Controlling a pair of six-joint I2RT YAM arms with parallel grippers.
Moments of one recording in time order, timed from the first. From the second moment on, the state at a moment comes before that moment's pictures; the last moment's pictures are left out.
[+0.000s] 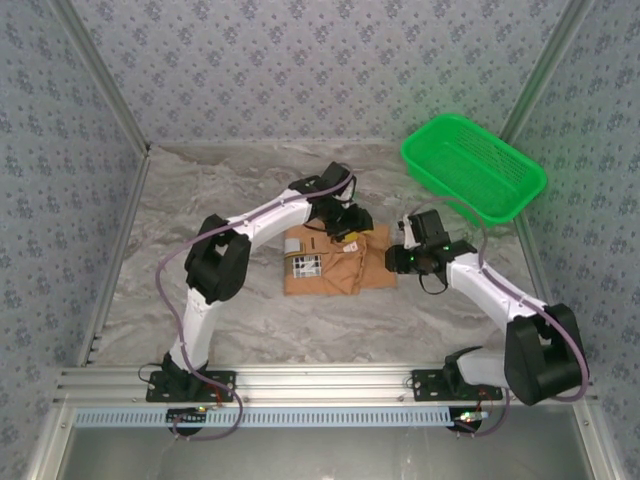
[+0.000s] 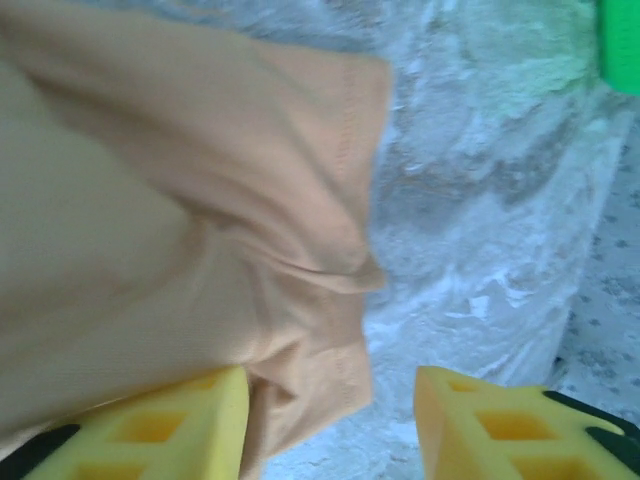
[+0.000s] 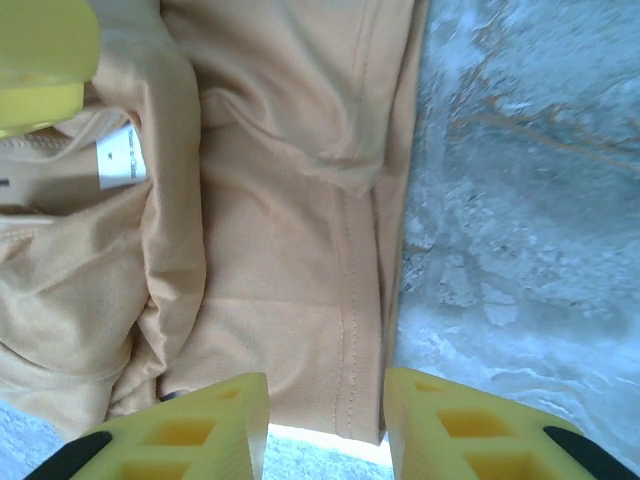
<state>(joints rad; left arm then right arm) -0.73 2.18 1.83 -0.65 0.46 -0.87 0.33 1.26 0.75 -0.48 -0.13 0.29</state>
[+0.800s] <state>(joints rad) -0.45 1.86 1.30 -0.46 0.49 -0.75 0.93 1.66 0.94 -0.36 0.43 0.31</state>
